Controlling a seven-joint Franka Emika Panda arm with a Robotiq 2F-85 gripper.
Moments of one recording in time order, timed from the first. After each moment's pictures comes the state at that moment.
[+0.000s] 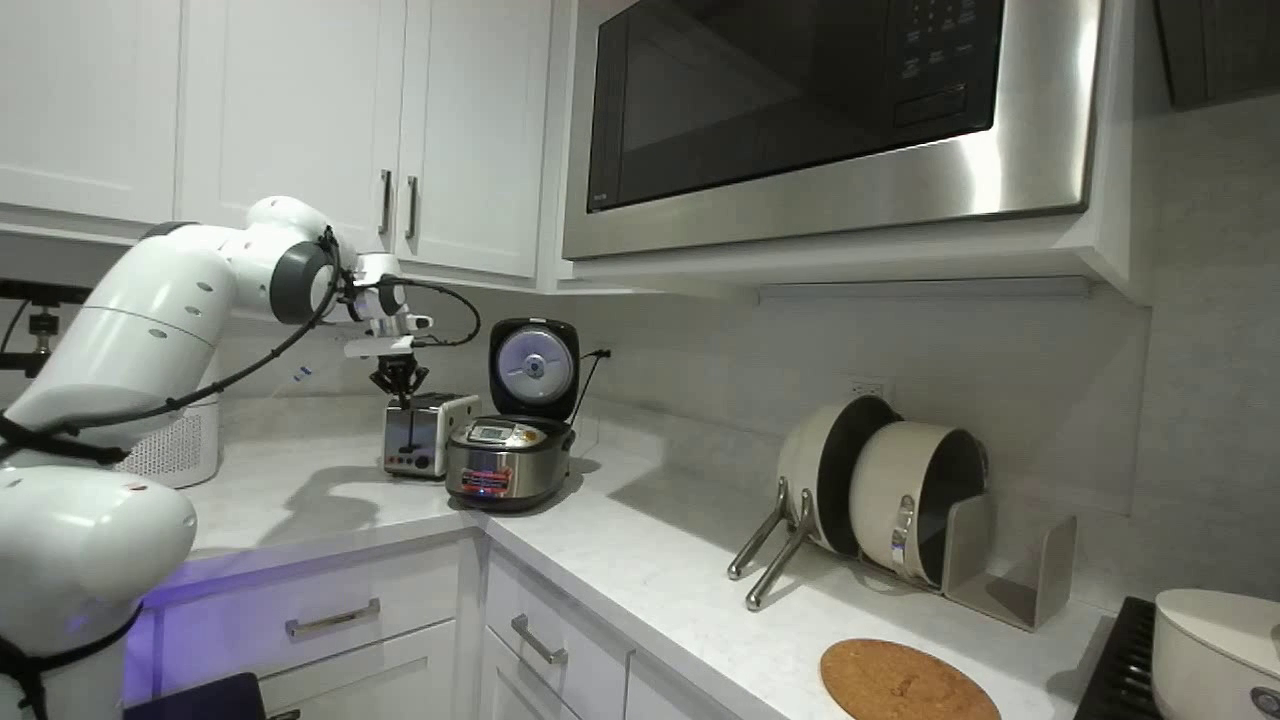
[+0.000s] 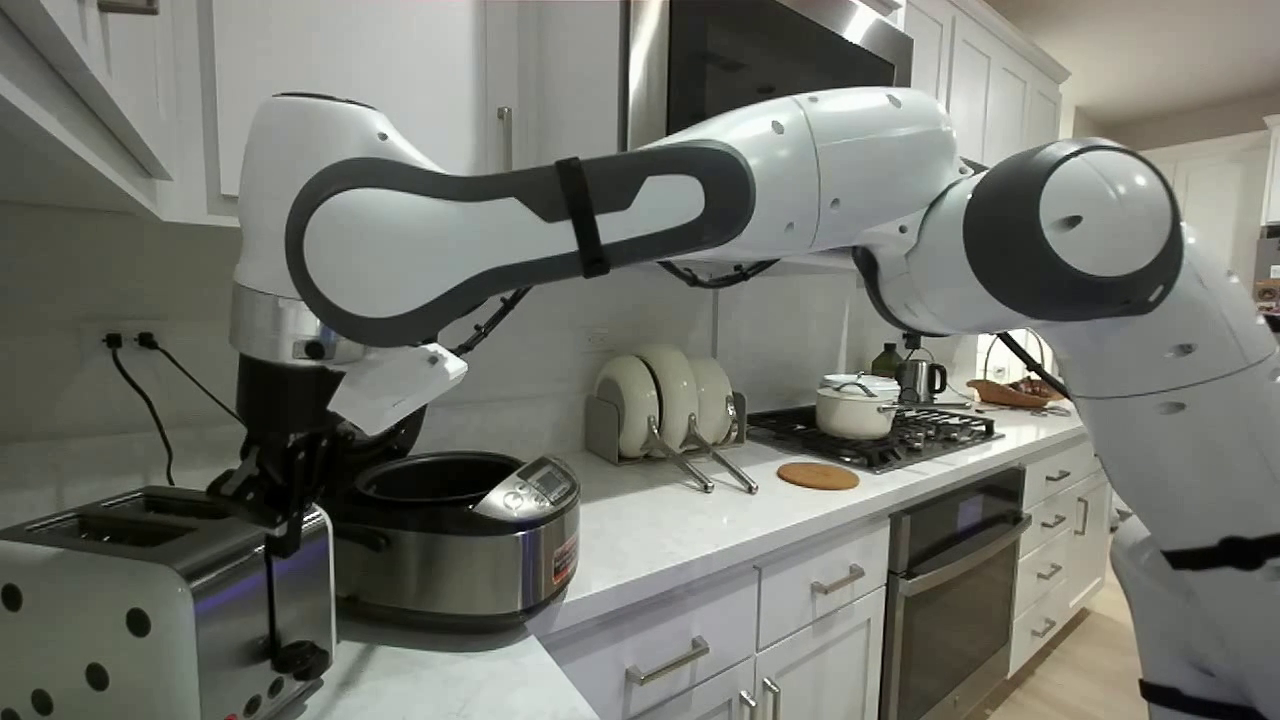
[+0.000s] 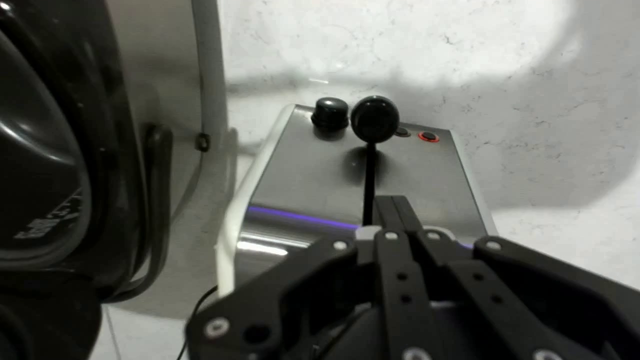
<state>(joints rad) 0.66 0.45 0.28 -1.36 -0.30 2.02 0.12</state>
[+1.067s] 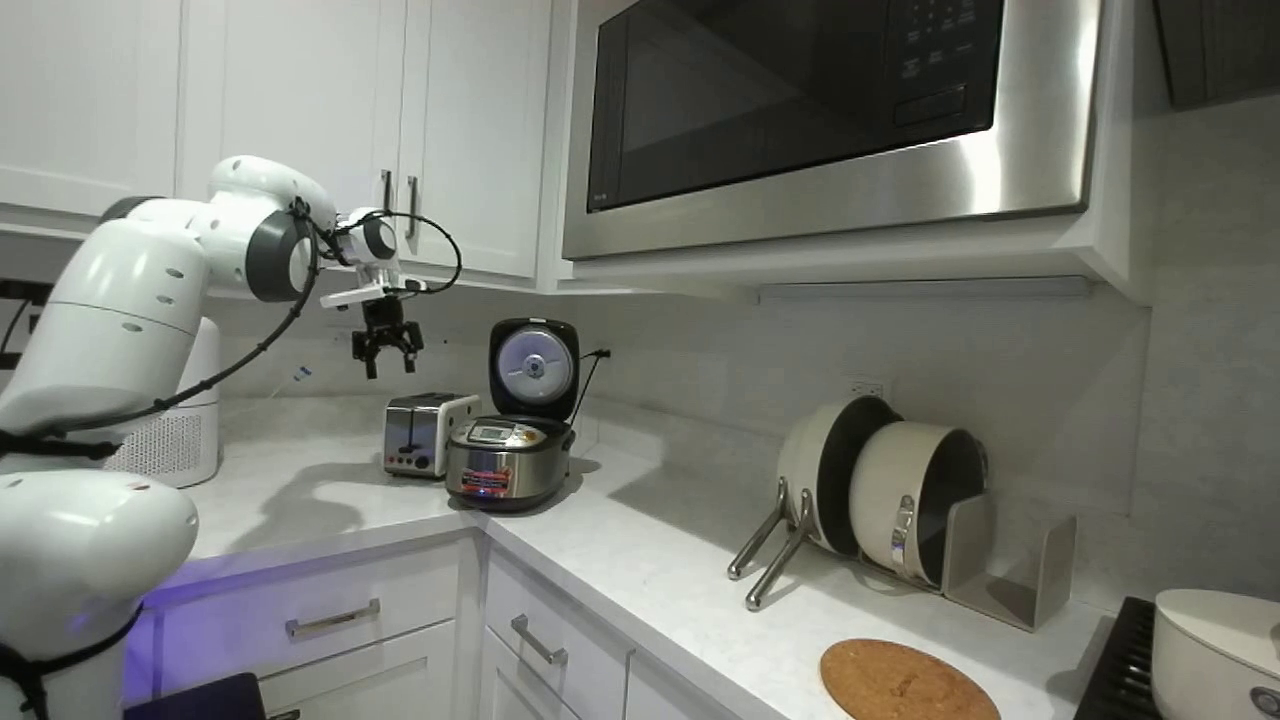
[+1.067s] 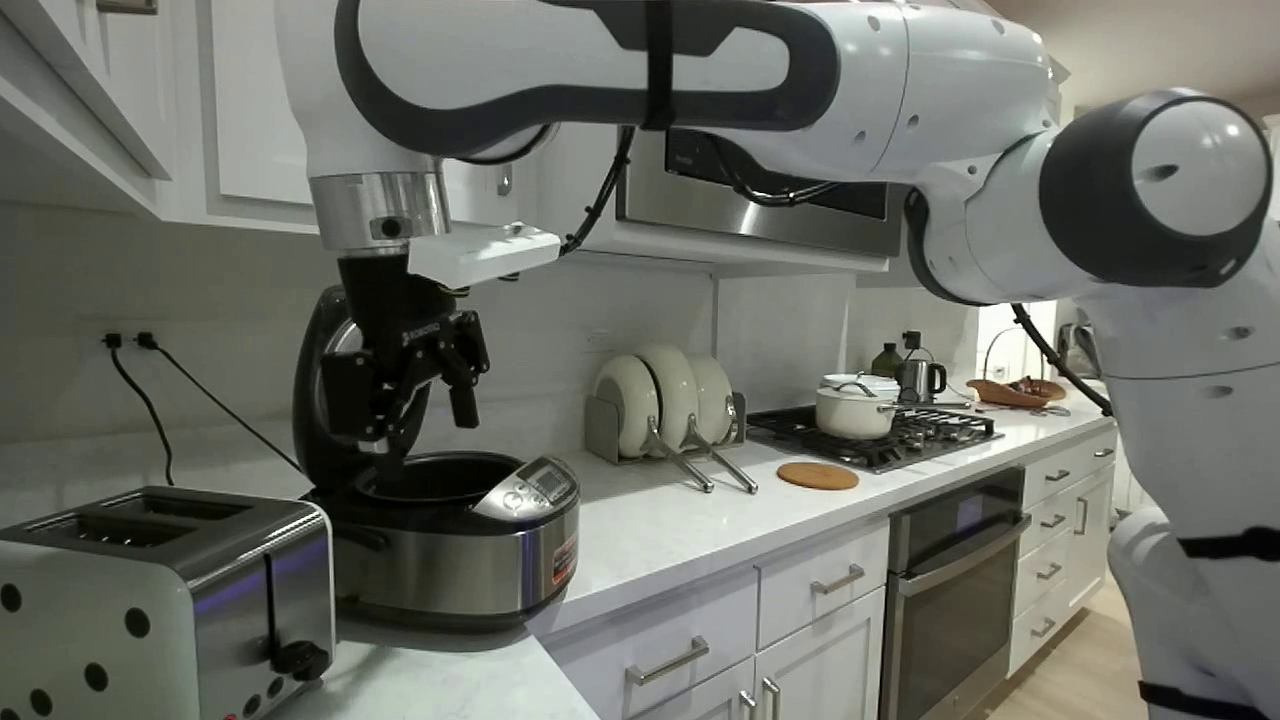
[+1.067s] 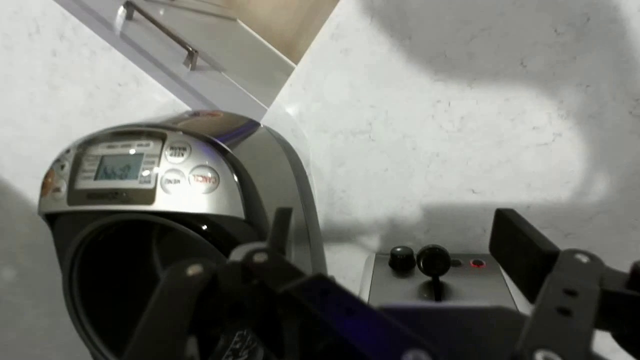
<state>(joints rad) 0.68 0.32 0.26 -1.27 -0.29 1.48 0.31</state>
